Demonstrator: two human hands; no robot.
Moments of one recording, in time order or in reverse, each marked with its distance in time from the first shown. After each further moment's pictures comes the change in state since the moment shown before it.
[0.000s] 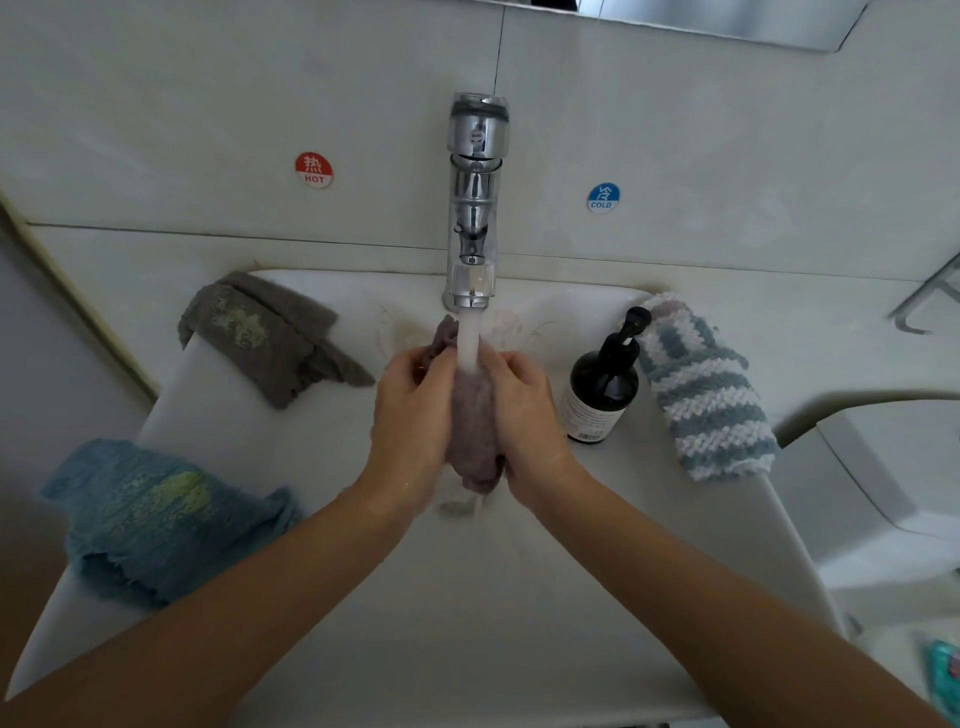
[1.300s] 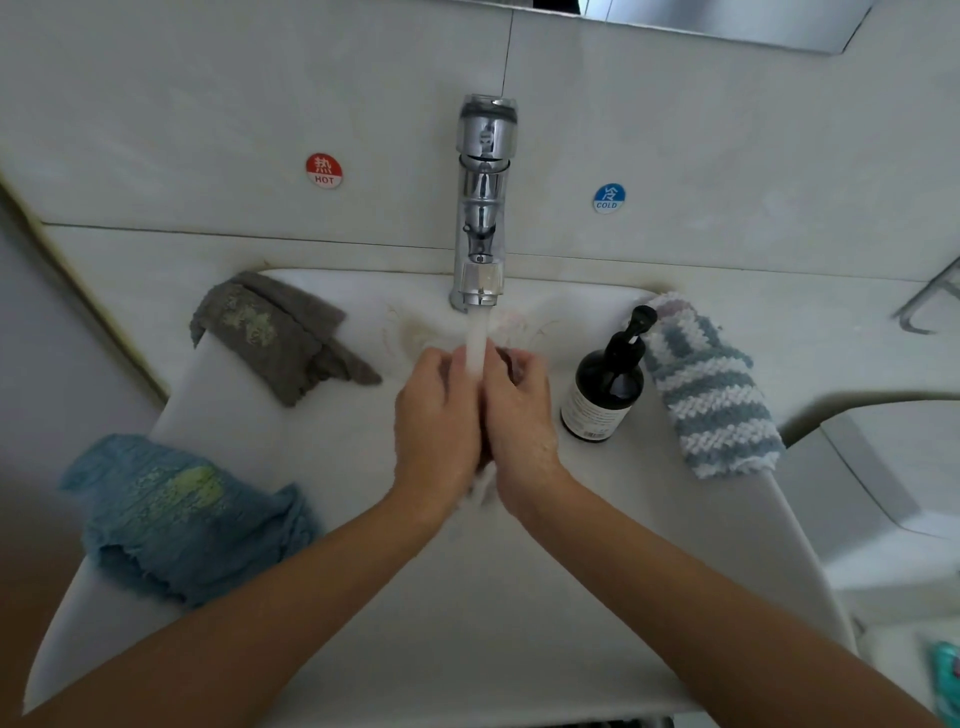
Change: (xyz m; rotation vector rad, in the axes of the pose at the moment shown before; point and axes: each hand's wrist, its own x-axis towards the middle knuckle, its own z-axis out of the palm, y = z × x) left_hand -0.005 -0.014 0.004 0.219 -0.011 0.234; right_hand -0.004 0.009 0.008 0.101 0.032 -0.018
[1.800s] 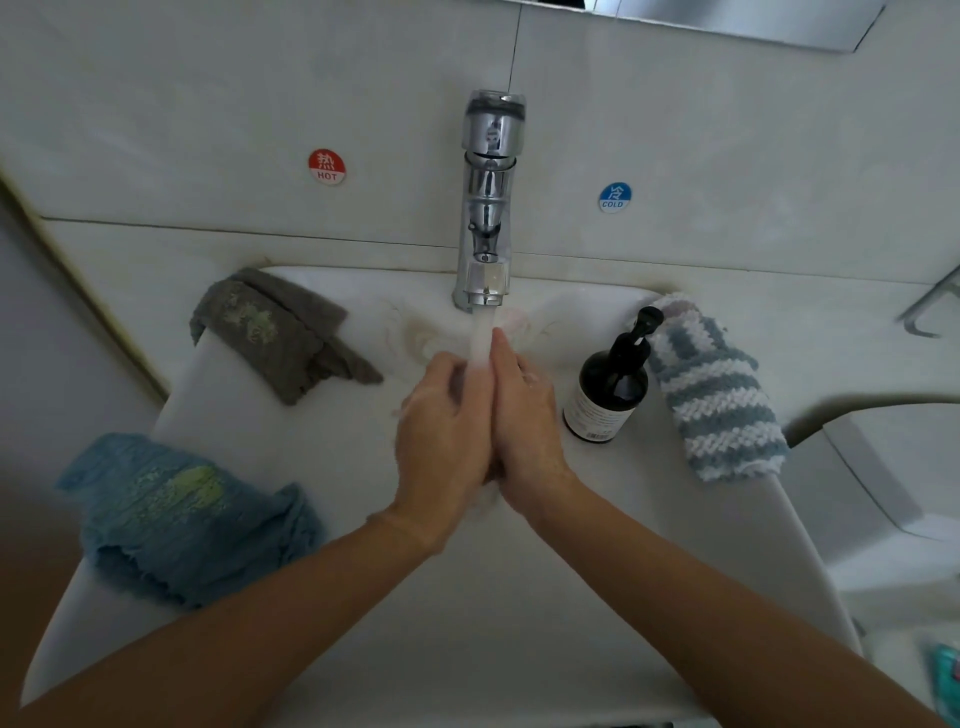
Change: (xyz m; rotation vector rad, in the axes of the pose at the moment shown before) left_hand -0.005 -0.007 0.002 0.090 0.034 0.071; right_hand -0.001 -0.006 0.002 -0.007 -0.018 0.013
